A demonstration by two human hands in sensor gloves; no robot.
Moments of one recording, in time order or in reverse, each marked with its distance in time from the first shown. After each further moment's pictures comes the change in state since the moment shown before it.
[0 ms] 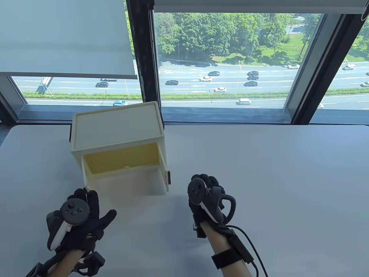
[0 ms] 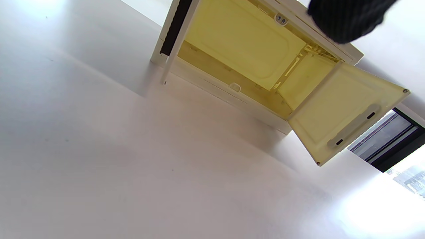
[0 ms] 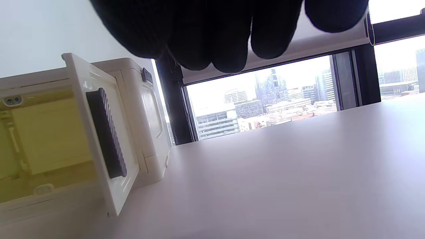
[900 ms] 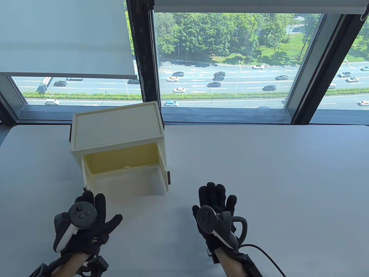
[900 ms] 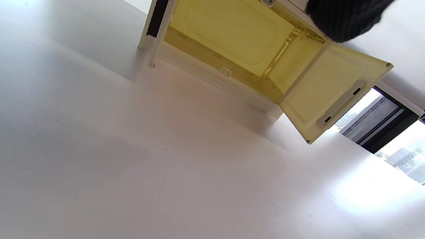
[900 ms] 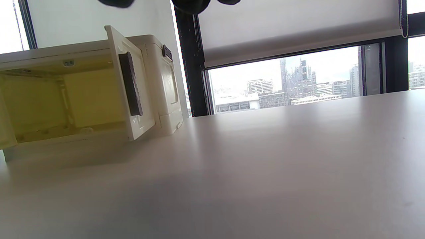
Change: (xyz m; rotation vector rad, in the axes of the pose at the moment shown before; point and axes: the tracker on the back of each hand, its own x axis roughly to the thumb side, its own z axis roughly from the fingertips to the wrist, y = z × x) left_hand 0.008 -0.012 0.003 -0.037 -0.044 -0.036; right_hand -0.032 0.017 0.049 0.080 -0.124 0.033
